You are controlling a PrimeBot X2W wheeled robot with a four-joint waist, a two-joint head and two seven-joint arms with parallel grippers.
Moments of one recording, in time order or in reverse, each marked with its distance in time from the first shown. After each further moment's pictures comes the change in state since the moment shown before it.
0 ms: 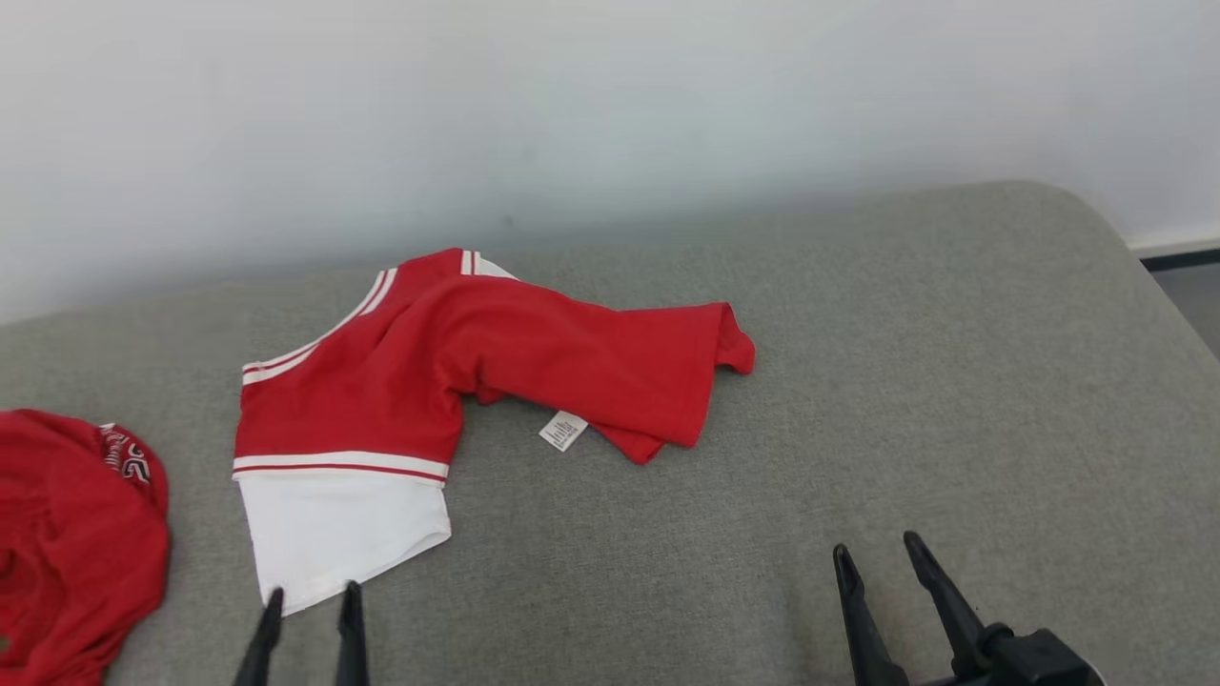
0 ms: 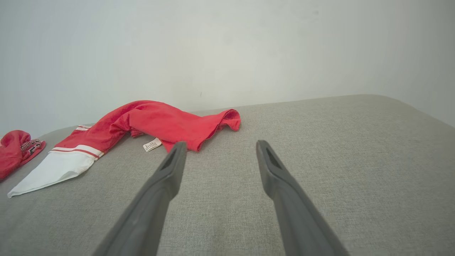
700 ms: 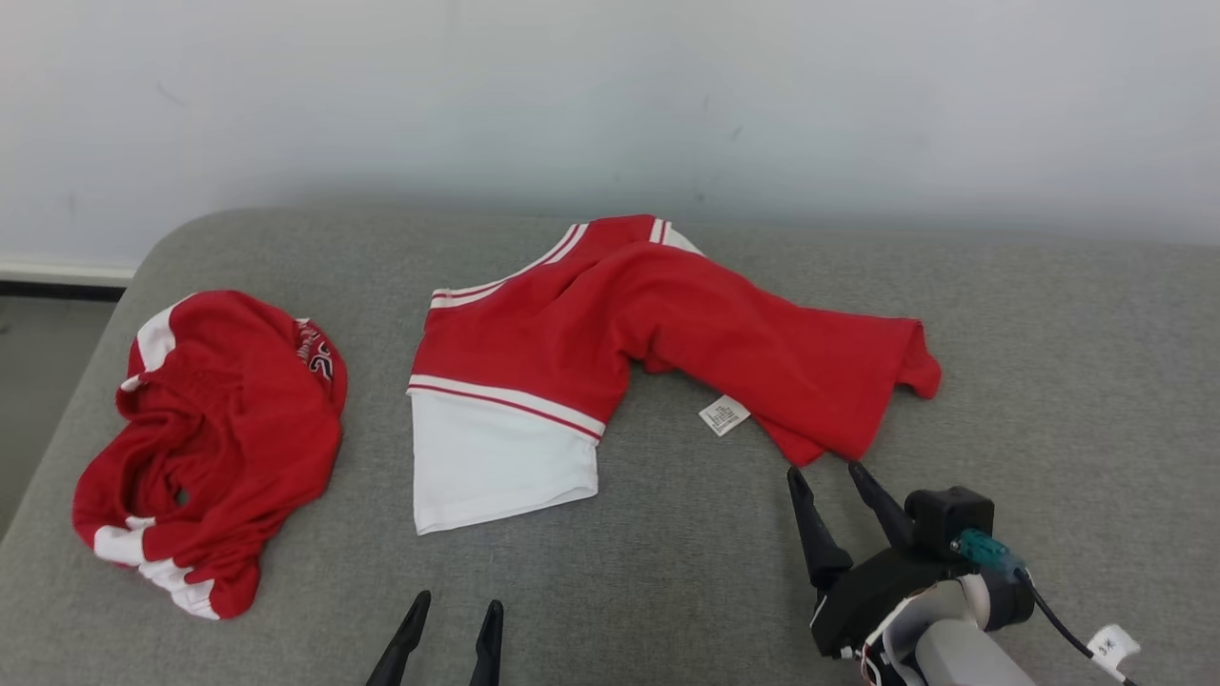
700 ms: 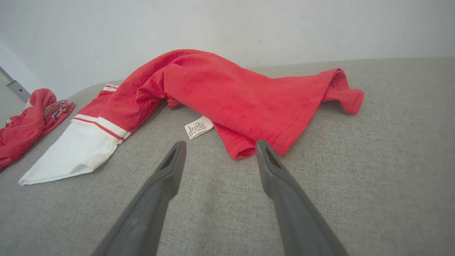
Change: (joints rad) left arm 0.019 -0.130 -0.080 0.027 0.151 -0.148 0.000; right arm -0.422 0.011 0.087 0.606 0.150 0.000 0.000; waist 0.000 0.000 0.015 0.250
